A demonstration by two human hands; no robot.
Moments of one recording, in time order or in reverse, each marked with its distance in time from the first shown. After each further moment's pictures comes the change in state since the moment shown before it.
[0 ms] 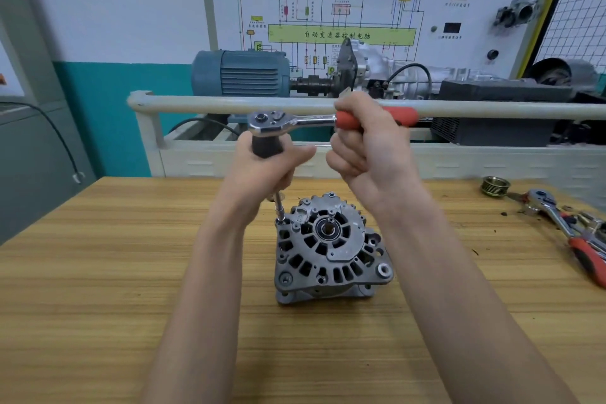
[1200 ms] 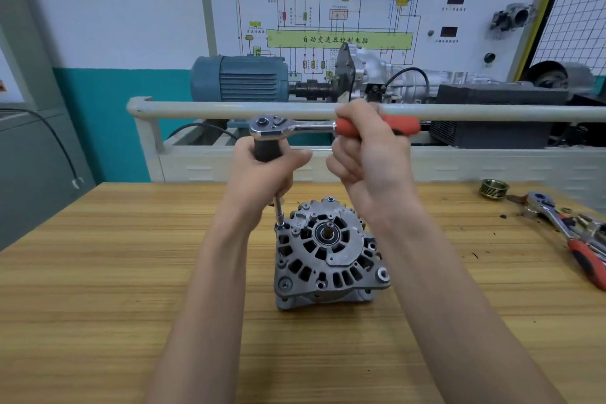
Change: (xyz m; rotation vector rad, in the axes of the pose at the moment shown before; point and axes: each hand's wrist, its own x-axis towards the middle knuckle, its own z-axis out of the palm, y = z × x) left_hand 0.001 -0.001 0.006 -0.040 0.094 0.023; right_hand -0.004 0.004 0.000 0.006 0.030 -0.084
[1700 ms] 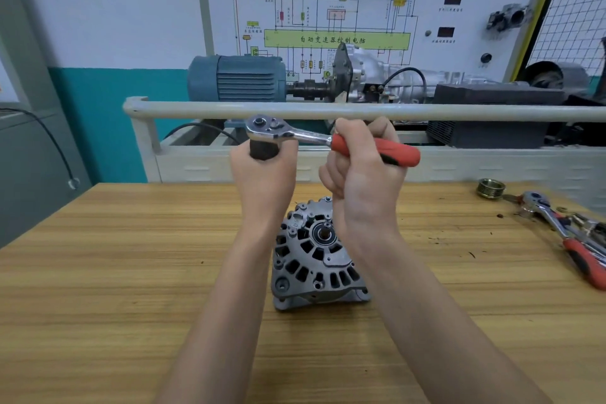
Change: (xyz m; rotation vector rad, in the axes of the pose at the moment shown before) left_hand 0.002 -0.004 0.029 0.040 0.466 -0.031; right_hand -0.014 0.021 0.002 0.090 0.077 -0.217
